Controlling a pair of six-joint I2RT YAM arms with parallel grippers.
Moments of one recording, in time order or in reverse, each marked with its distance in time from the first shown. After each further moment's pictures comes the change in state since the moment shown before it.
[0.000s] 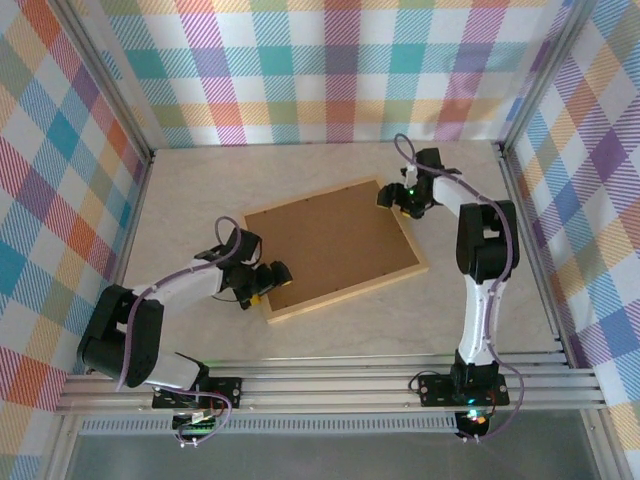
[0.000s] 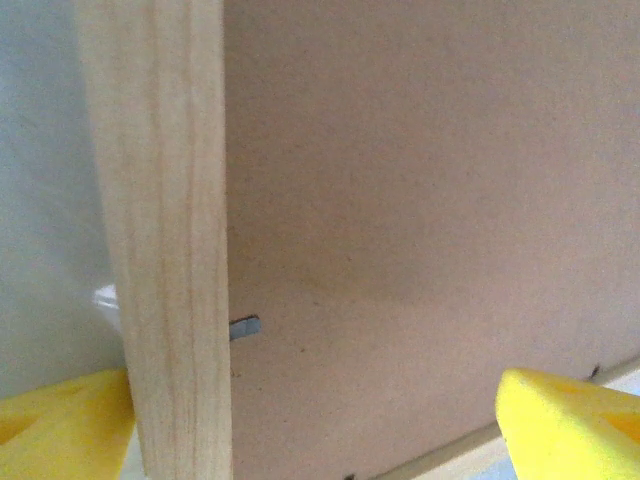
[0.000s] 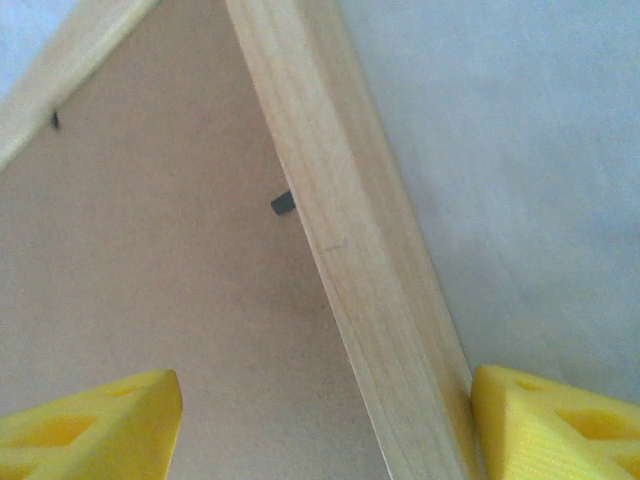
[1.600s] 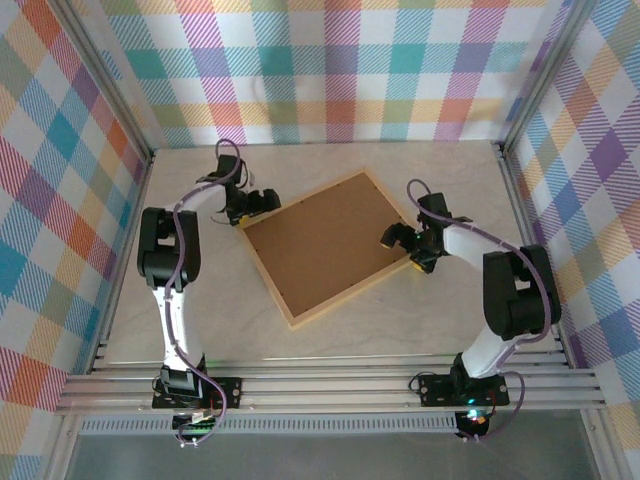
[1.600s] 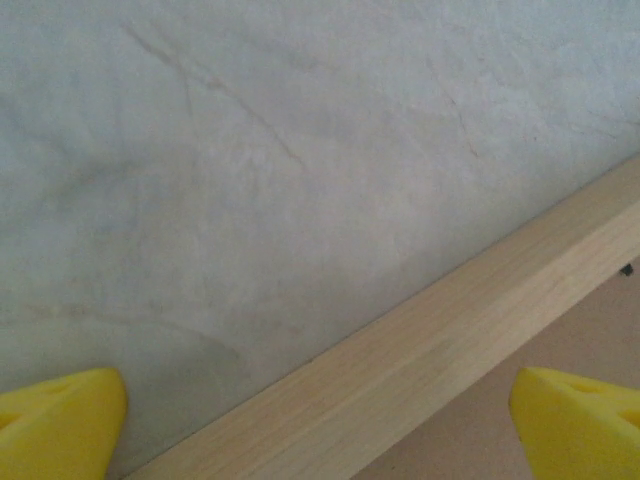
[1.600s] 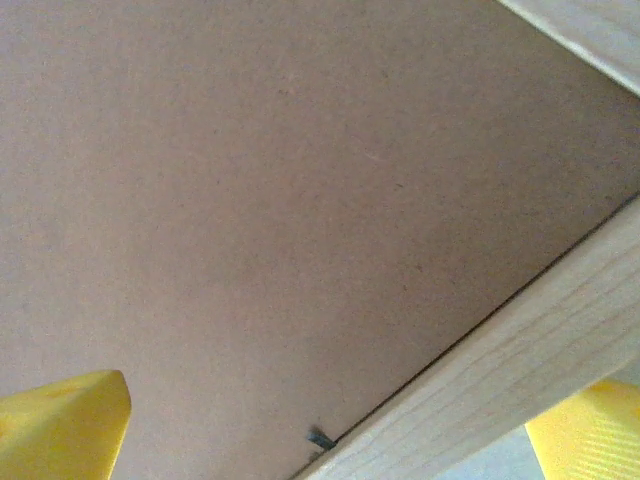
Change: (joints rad) left arm 0.304 0.694 0.824 -0.056 -0.009 0.499; right arm 0.077 -0.521 -0.700 0.129 0.170 0.379
